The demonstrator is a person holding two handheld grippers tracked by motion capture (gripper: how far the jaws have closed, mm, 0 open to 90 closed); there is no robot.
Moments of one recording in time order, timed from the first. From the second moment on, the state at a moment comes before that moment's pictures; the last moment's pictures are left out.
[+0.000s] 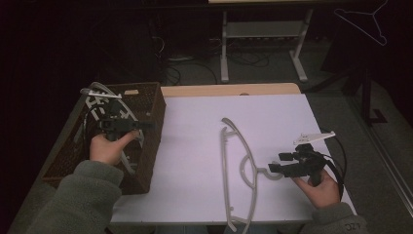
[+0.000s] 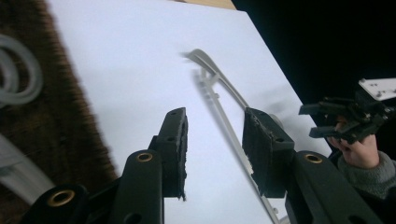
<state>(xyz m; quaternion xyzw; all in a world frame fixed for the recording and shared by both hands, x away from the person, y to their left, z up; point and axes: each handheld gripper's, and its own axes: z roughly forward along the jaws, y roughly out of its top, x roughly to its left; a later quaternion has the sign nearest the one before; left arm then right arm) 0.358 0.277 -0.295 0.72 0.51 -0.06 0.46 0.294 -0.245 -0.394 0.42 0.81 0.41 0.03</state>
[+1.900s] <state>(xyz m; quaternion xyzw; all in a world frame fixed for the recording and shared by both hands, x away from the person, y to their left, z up) 0.334 0.118 -0.345 0.79 0.40 -0.14 0.43 0.313 -0.256 -0.422 0.48 0.82 0.31 0.02</state>
